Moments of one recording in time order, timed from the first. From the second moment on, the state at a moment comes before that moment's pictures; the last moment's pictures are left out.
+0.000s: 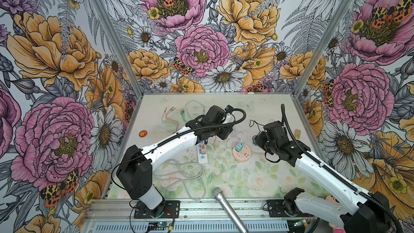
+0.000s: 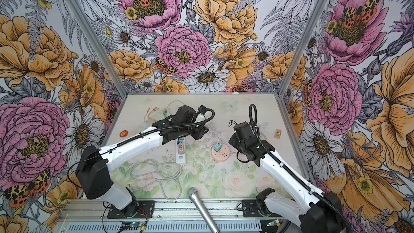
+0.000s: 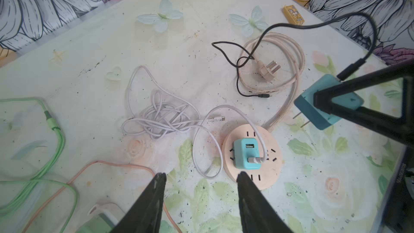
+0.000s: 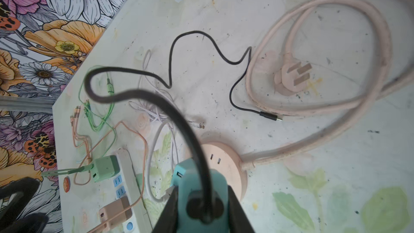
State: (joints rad) left arm -0.79 1.59 1.29 -0.43 0.02 -0.07; right arm 0.52 1.07 0.81 -0.63 0.18 1.05
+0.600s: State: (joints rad) left arm -0.68 1.54 1.20 -0.51 0.01 -0.16; right arm 0.81 1.38 1.01 -0.81 0.56 1.27
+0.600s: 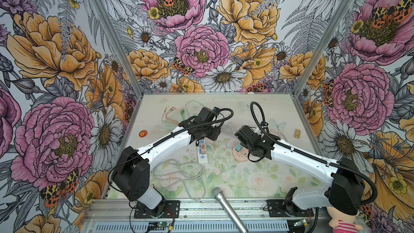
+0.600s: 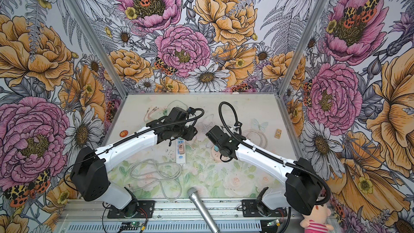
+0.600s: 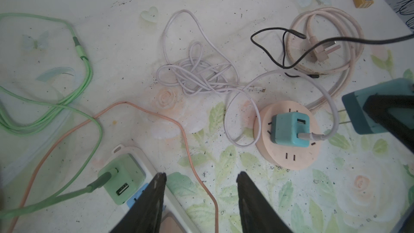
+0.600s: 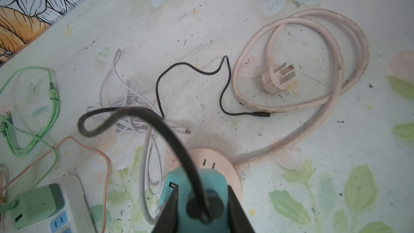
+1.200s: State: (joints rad) left arm -0.67 1.52 1.19 -0.52 0.03 -0.19; right arm 0.88 1.42 1.00 -0.91 0.61 1.40
